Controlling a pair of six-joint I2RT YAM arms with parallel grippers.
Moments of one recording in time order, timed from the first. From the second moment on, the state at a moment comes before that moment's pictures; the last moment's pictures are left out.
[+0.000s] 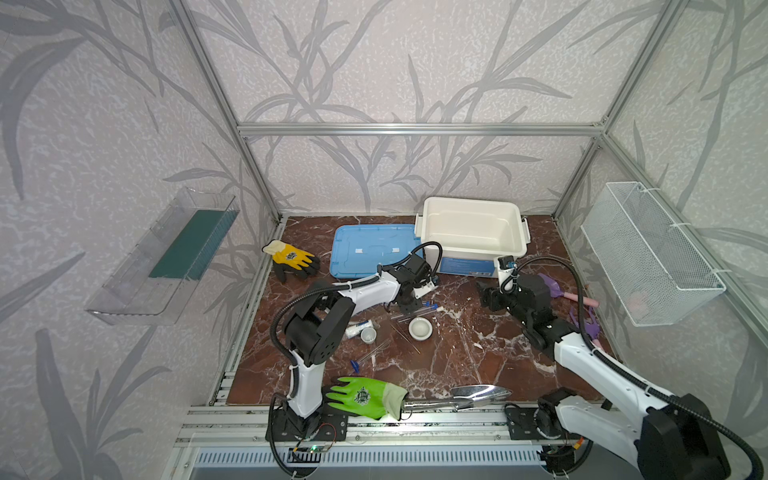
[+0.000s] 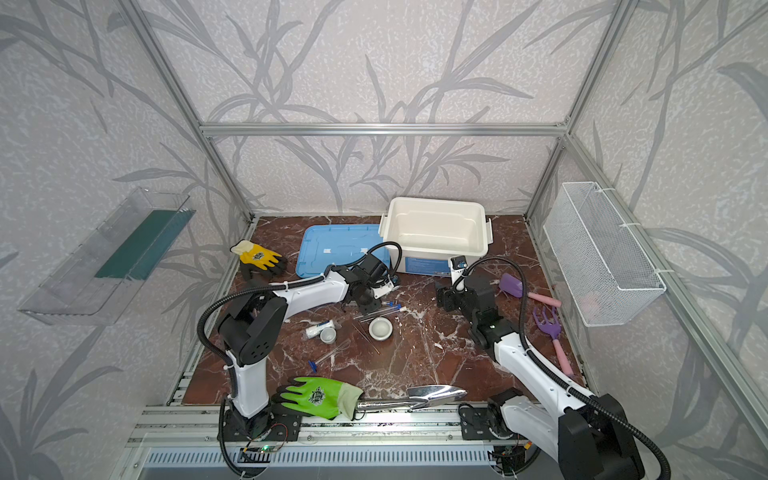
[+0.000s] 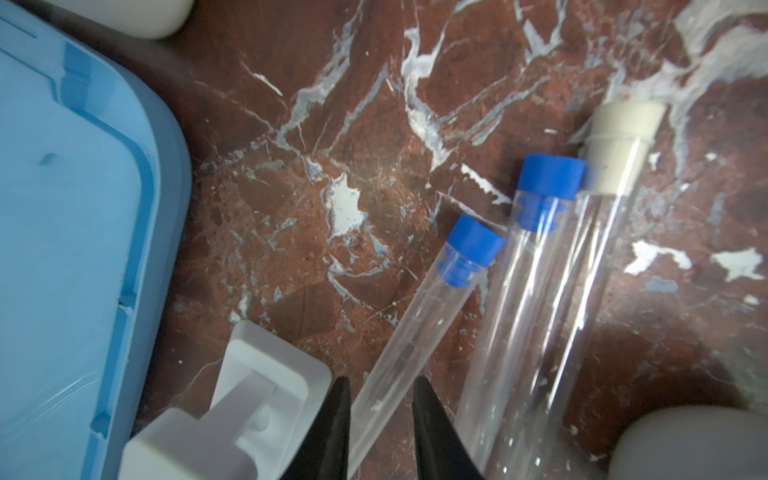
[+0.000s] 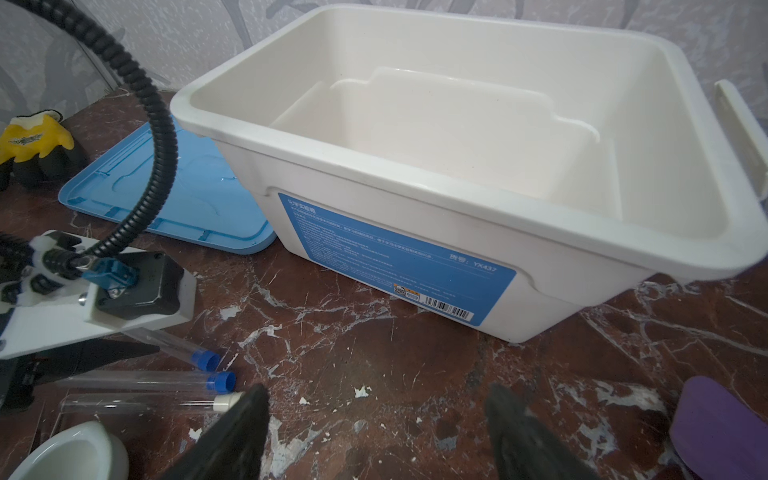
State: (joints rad) left arm -0.69 1.95 1.31 -0.56 -0.07 0.45; right arm 0.35 1.06 0.52 0.10 0.01 0.06
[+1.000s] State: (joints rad) left arm -0.69 1.99 1.33 -0.55 -0.06 0.45; right arm 0.35 1.10 0.52 0.13 0.01 0.06
